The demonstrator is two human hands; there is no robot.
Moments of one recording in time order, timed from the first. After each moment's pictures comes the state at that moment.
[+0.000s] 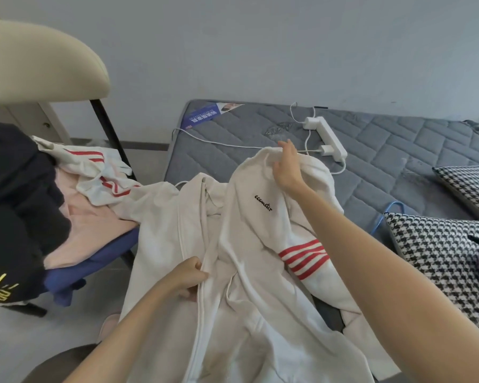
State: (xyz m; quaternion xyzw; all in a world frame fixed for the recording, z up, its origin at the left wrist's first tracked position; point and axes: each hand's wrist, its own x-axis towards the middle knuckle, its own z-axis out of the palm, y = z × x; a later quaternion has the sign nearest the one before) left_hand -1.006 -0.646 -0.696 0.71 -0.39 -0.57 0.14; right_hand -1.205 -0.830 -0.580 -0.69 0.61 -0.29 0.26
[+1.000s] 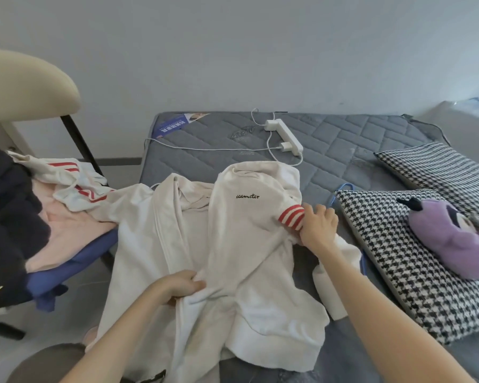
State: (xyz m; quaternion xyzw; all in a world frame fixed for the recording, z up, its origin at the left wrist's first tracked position) left_hand -1.045 -0.592 -0.668 0.65 -0.54 -0.54 -0.05; right_hand -1.347 -0.670 -0.625 -0.63 0.78 0.01 -0.01
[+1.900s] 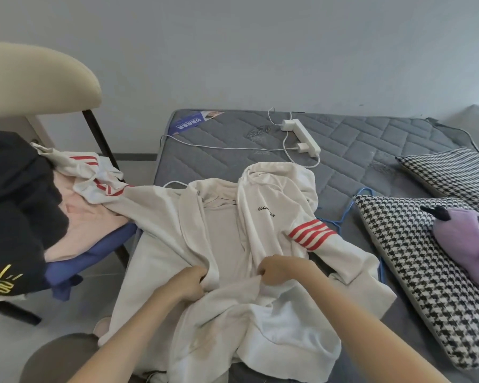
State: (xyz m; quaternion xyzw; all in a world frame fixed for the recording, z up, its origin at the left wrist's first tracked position) left_hand -1.030 -0.596 -0.698 0.65 -0.65 -0.38 -0.04; right_hand -1.259 -0.644 -0.650 -0.75 0.52 0.27 0.30
